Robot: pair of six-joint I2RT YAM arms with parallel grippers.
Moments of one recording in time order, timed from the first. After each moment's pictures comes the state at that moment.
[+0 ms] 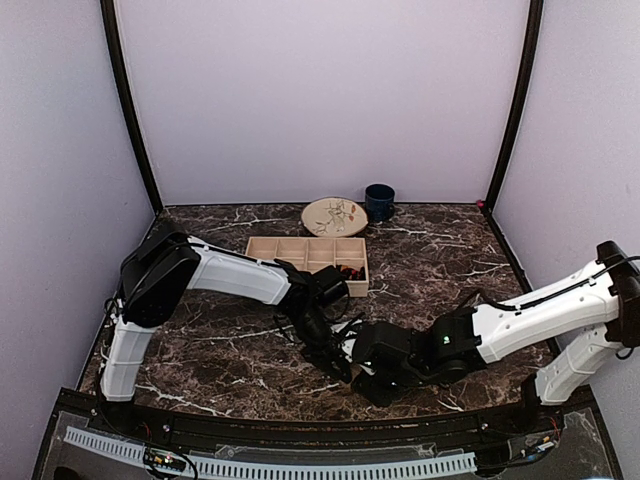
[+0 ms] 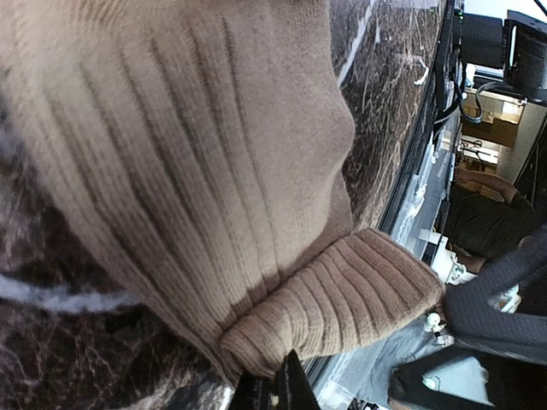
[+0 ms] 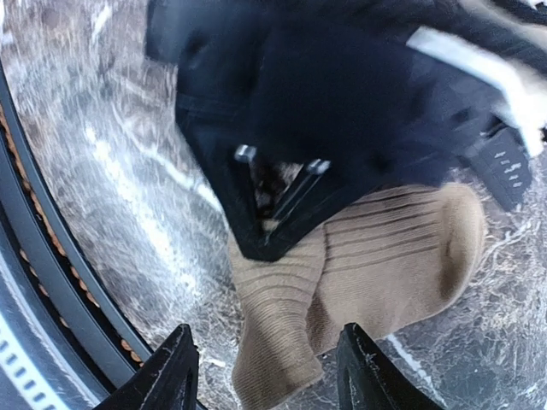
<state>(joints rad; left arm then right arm) -0.98 2.22 1.51 -0.65 0.85 -0.31 1.39 1.50 0.86 -0.45 0.27 0.34</state>
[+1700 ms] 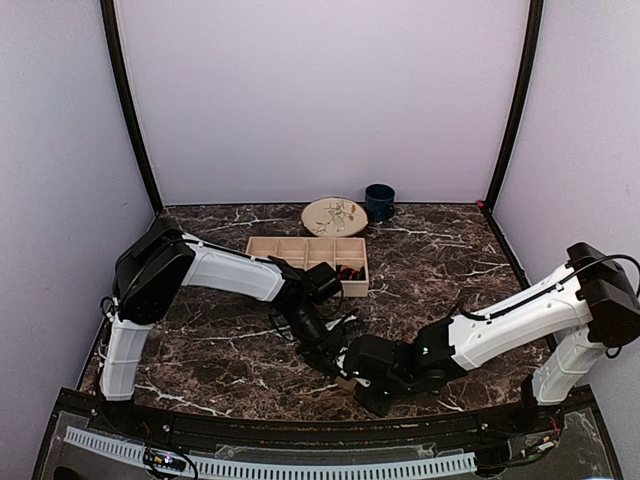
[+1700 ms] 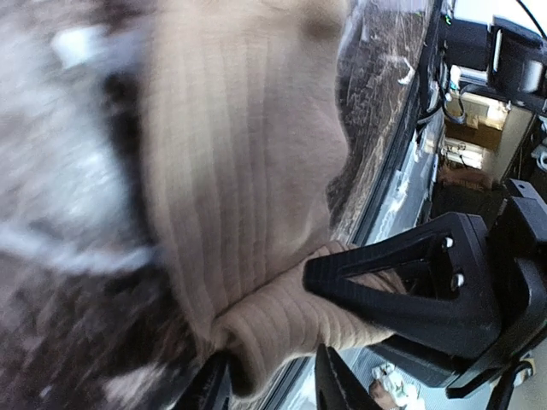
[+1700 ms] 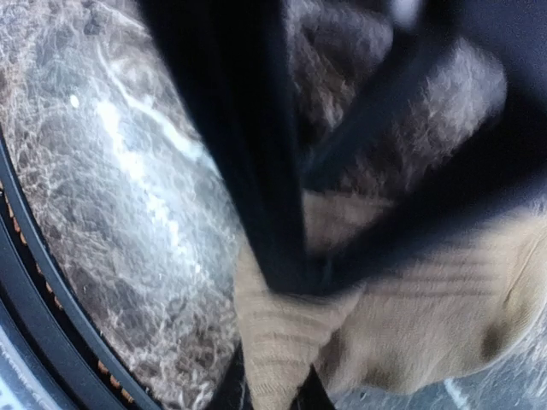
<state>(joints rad) -0.95 2.21 1.49 -0.66 0.90 -0.32 1.38 1.63 0.85 -0.41 0.18 0.32</state>
